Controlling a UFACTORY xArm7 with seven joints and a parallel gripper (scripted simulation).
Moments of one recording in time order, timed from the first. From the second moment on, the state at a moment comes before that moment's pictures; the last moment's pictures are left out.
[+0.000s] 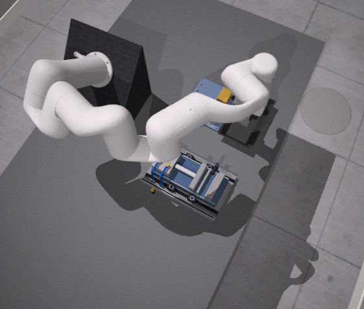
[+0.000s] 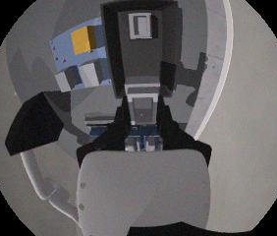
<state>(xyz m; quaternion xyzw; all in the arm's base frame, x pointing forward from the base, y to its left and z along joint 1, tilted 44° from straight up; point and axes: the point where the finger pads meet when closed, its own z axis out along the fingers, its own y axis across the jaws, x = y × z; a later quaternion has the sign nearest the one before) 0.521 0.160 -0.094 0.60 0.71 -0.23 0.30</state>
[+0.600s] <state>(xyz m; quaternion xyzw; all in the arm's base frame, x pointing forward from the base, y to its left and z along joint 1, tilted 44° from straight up) 0.524 0.150 -0.105 0.60 0.71 -0.23 0.30</state>
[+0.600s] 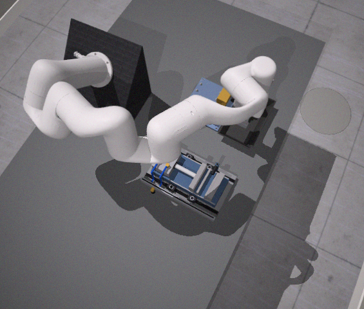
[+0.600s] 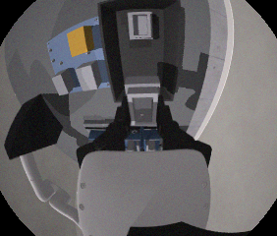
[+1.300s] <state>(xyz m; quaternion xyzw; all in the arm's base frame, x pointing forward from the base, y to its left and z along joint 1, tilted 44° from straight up) 0.528 0.125 -0.131 0.60 0.71 -0.23 0.30</state>
